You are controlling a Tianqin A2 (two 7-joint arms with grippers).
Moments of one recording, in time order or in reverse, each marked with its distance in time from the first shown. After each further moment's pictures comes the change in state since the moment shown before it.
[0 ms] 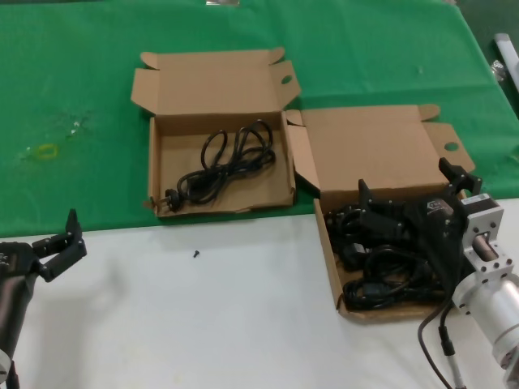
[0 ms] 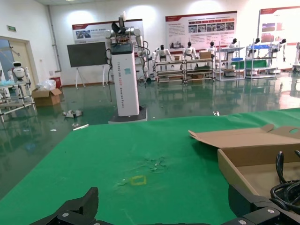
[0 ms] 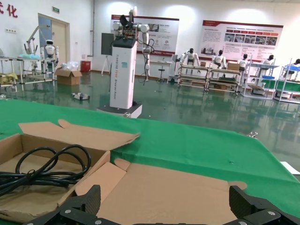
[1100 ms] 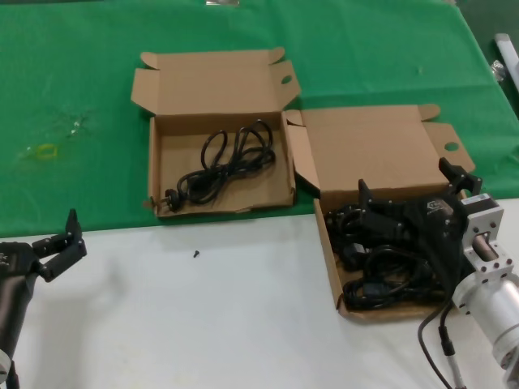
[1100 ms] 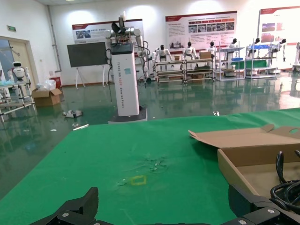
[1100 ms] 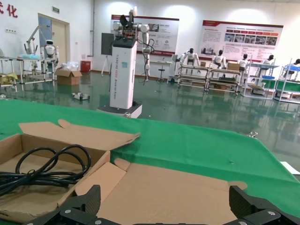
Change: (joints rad) left arm 0.000 0.000 0.000 0.000 0.000 0.000 0.000; right arm 0.000 0.000 0.000 0.000 0.000 0.000 0.000
